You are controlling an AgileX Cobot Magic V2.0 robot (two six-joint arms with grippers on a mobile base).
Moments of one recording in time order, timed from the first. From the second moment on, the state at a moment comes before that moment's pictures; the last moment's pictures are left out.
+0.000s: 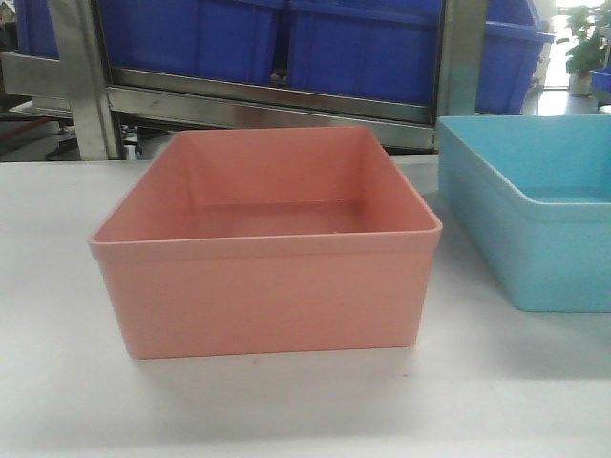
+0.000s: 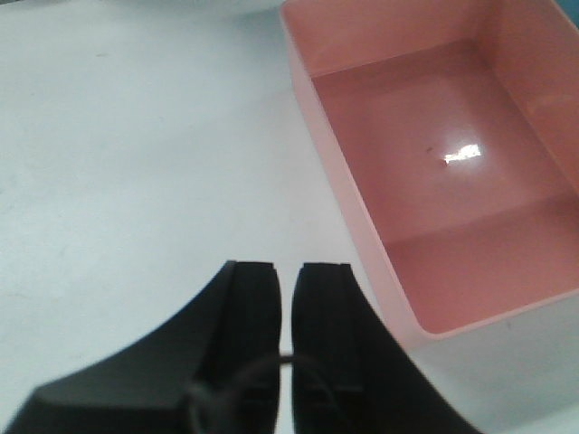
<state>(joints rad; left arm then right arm) -0.37 0.95 -0.94 0.09 0.69 -0.07 0.00 -0.01 -0.03 0.06 0.15 0.13</state>
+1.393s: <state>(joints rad) -0.37 0.72 -0.71 0.09 0.42 -0.07 -0.21 1.51 -1.63 -0.02 1.25 -0.05</state>
